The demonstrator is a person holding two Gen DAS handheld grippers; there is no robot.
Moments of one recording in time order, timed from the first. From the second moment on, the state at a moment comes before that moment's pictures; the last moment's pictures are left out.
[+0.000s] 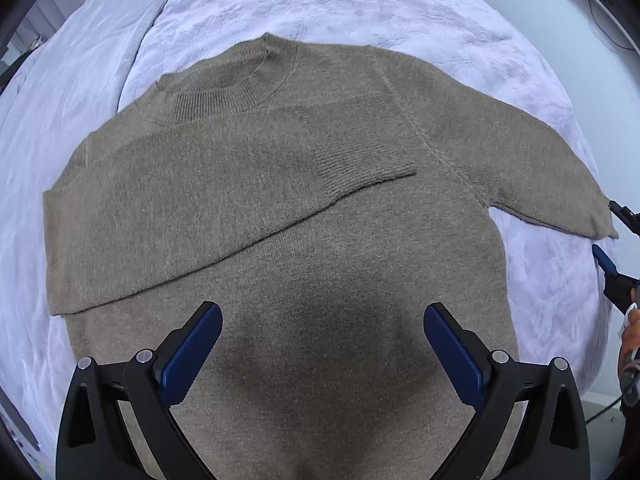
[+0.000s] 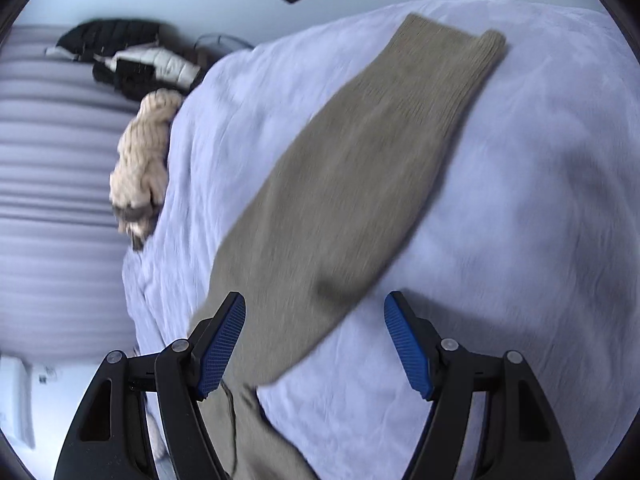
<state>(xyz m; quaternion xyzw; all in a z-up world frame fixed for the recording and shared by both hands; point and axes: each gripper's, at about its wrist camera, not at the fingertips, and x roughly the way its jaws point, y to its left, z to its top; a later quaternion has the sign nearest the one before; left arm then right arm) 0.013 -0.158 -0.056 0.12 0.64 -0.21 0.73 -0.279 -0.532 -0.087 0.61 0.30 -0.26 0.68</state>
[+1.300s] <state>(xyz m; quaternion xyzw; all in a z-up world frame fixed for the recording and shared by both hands) 0.092 0.040 -0.082 -0.08 0.61 -0.08 0.79 0.042 -0.239 -0.121 0.40 0.58 0.11 0.71</state>
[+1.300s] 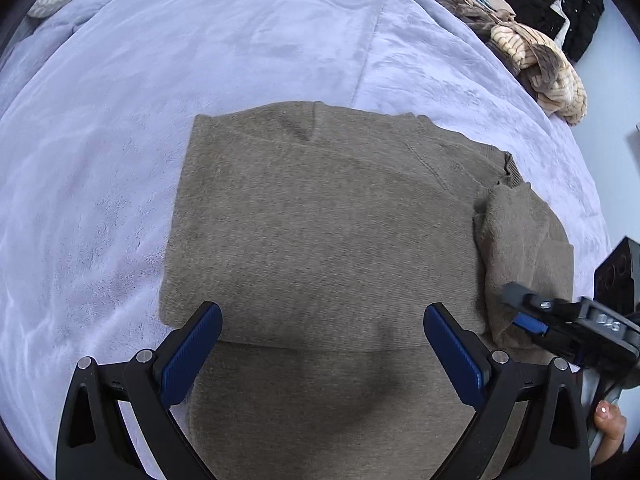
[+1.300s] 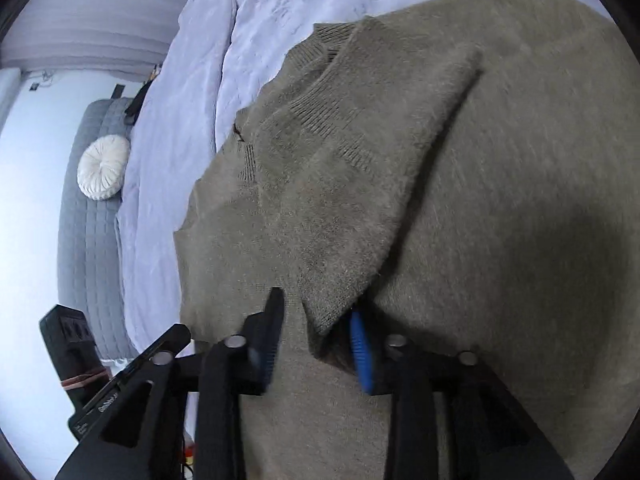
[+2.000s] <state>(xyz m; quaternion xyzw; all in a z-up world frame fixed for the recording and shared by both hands) 0.124 0.066 -0.123 -0.39 0.60 -0.25 0.65 0.052 -0.098 -0.119 0.22 0.63 0.23 0.71</state>
